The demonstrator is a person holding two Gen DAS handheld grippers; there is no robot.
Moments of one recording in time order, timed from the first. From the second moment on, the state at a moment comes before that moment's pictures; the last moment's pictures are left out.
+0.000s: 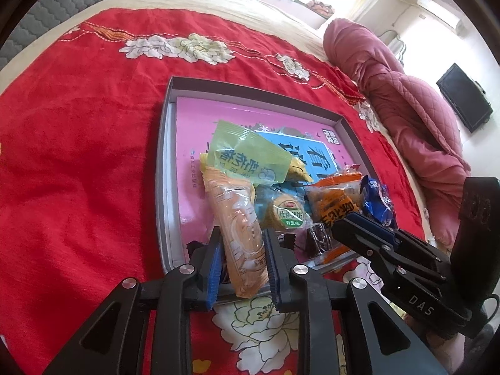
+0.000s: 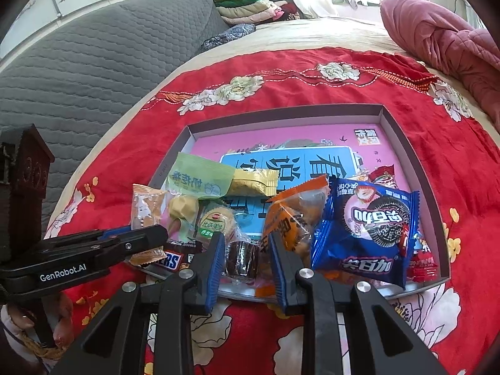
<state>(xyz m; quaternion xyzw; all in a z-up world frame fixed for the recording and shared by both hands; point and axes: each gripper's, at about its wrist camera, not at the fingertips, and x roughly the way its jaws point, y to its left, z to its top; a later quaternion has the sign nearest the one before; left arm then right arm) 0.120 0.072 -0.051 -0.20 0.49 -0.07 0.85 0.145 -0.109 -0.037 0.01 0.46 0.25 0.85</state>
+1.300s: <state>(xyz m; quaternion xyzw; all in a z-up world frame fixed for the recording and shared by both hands) 0.094 0.065 -0.019 -0.19 0.47 -0.05 0.86 0.124 -0.170 0.012 0.03 0.41 0.21 0.89</state>
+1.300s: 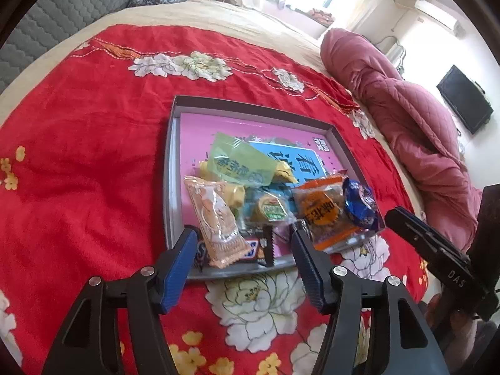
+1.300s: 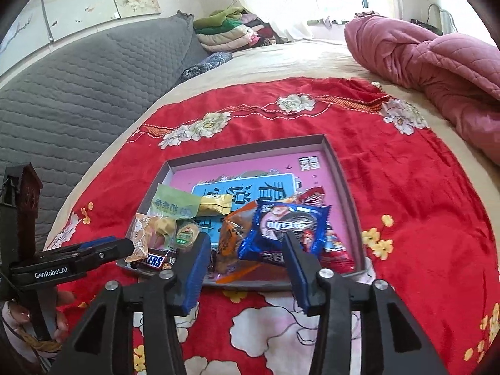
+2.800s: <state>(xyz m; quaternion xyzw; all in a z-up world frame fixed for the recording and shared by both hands) 0.015 -0.012 -0.001 -0.10 0.50 -0.03 0.86 0.032 -0.196 0.009 -0.02 0.43 0.19 0.88</state>
